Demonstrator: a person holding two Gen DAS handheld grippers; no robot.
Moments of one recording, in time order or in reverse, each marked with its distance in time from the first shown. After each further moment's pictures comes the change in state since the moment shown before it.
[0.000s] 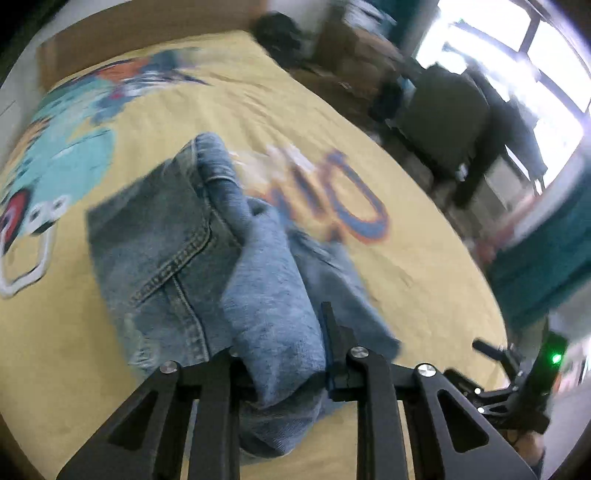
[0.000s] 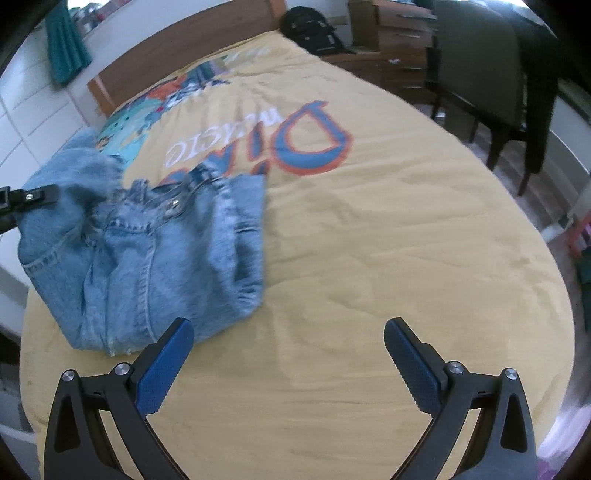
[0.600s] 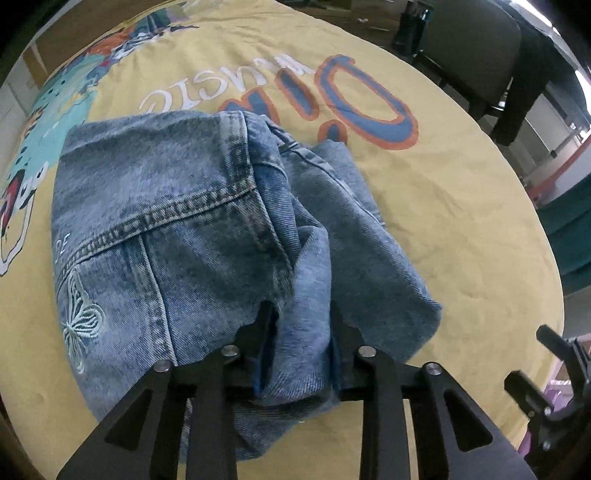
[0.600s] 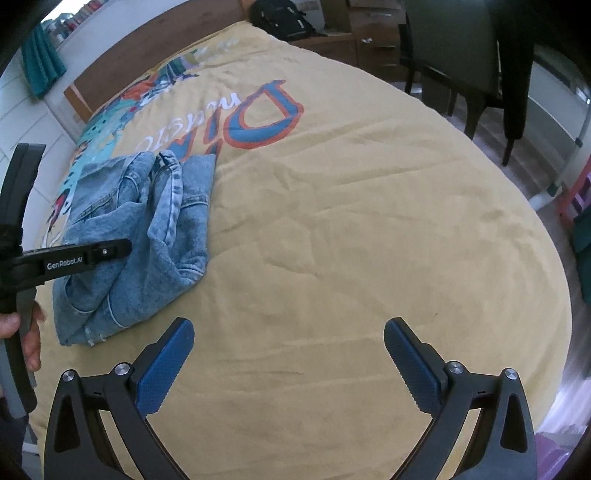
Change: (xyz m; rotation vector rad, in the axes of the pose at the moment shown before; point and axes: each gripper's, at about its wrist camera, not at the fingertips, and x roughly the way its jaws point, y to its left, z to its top) left arm 0.122 -0.037 -0.041 0.002 0.198 0.189; right arm 0.008 -0.037 -0.023 0.062 0.064 -0.018
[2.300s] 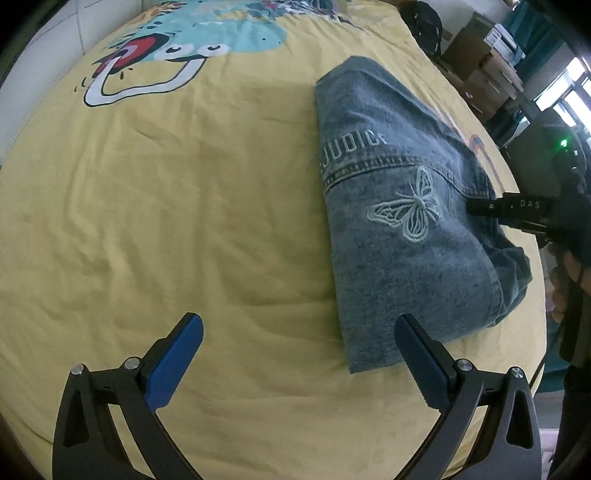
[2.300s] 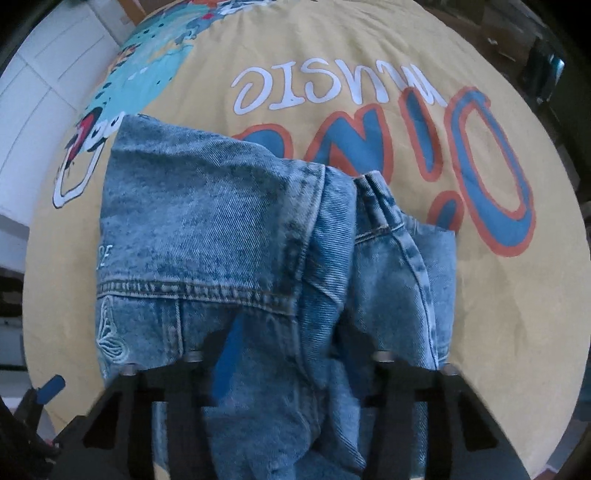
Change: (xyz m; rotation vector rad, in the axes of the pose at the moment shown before) left arm -0.098 0.206 -0.142 -0.443 -0.058 -0.031; right arm 0.133 0.222 0.137 -0.298 0.294 0.059
